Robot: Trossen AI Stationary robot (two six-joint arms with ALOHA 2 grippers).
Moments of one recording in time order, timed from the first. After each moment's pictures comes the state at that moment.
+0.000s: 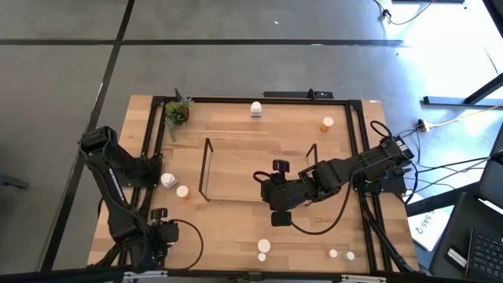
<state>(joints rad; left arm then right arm) -1.13 1.55 1.10 -0.93 -0.23 -1.27 0.42 1.78 1.82 -1.01 0.33 0.31</state>
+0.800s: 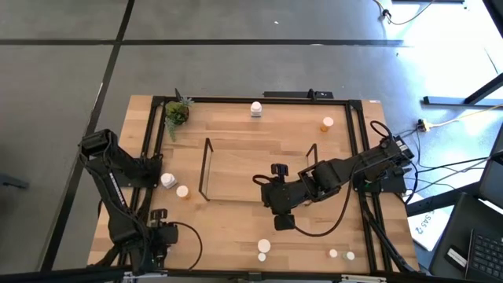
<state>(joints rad) -1.14 1.57 1.10 -0.93 -0.24 -1.27 0.42 1.78 1.82 -1.01 0.22 0.28</state>
